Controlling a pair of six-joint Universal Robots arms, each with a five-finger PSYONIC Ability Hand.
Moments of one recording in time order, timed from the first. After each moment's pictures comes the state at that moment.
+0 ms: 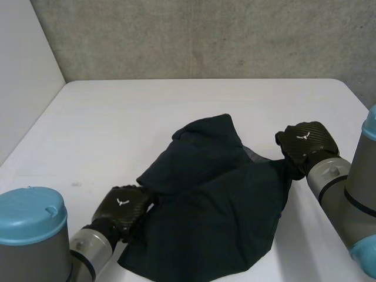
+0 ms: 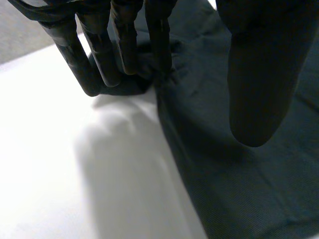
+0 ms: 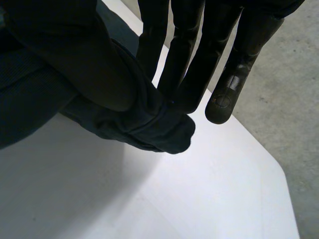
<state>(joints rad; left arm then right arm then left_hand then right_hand) 4.14 -1.78 -2.01 3.33 -1.59 3.25 2.00 -1.36 1.68 0.00 1.67 2.67 0.44 0.43 0.44 0.42 0.24 0.97 1.17 1.18 1.19 0.98</state>
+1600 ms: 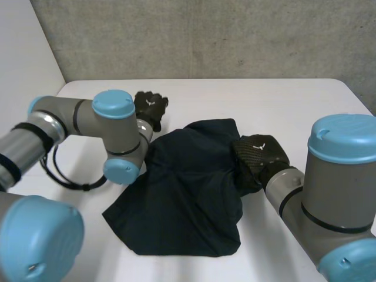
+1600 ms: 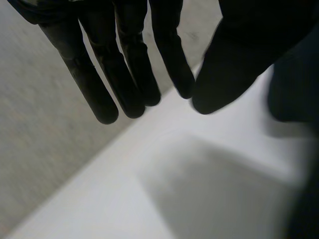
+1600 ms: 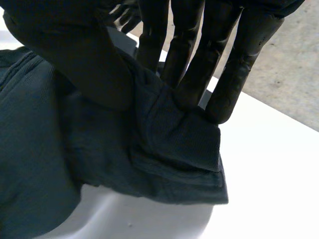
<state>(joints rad) 4.18 -2.64 -0.62 3.14 -1.67 3.52 2.17 -1.24 1.58 0.00 1.61 3.00 0.97 0.98 0.98 0.99 0.82 0.98 1.18 1.21 1.19 0.99</state>
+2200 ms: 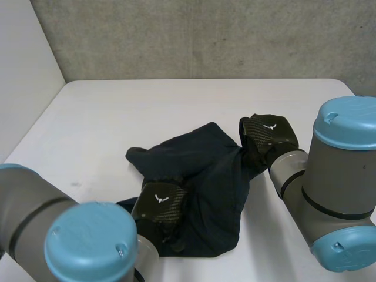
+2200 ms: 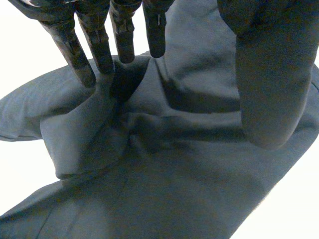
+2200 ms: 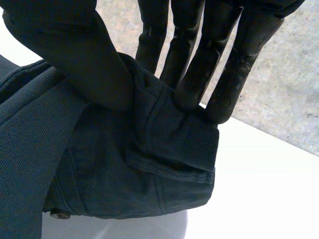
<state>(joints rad) 3.80 -1.91 -1.74 3.26 -1.87 3.14 2.16 -1.25 1.52 -0.02 1.70 3.08 0.30 0.31 0.30 0.30 0.13 0.98 1.18 1.21 1.19 0.99</state>
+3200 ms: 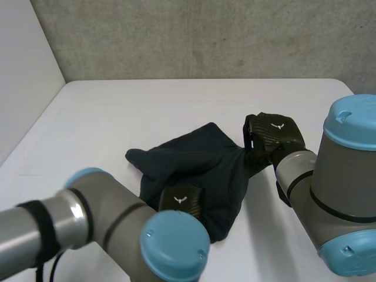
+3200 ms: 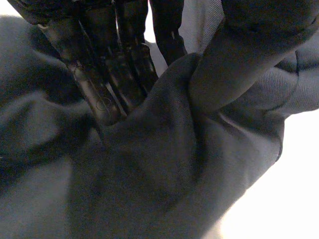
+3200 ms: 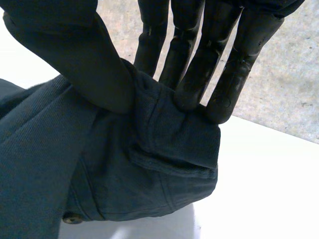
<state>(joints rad) 3.69 -2.20 -1.48 3.27 -2.08 2.90 2.15 -1.29 1.54 -0.01 1.71 3.19 1.11 1.19 1.17 1.20 0.98 0.98 1.18 1.21 1.19 0.99</state>
